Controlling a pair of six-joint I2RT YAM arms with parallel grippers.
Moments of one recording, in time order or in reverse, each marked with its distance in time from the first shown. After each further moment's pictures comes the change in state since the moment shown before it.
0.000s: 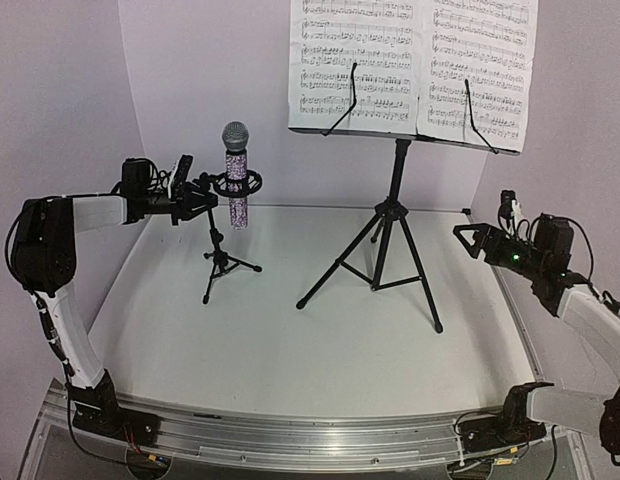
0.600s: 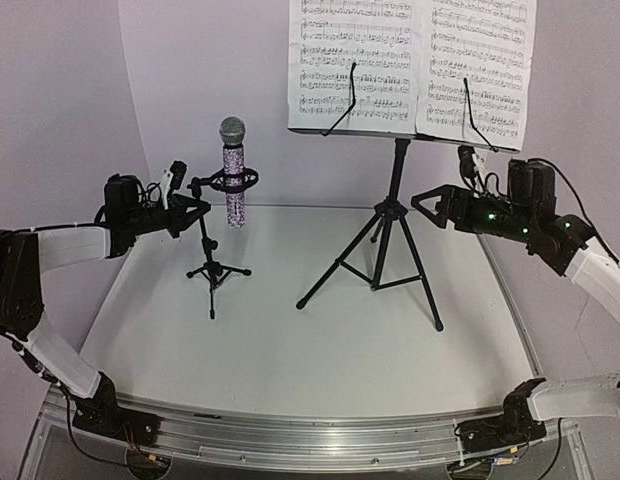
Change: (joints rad) left arm -0.065 -0.330 -0.385 0.215 -0.465 -0.309; right arm 0.428 0.097 0.444 -0.399 0.246 0.020
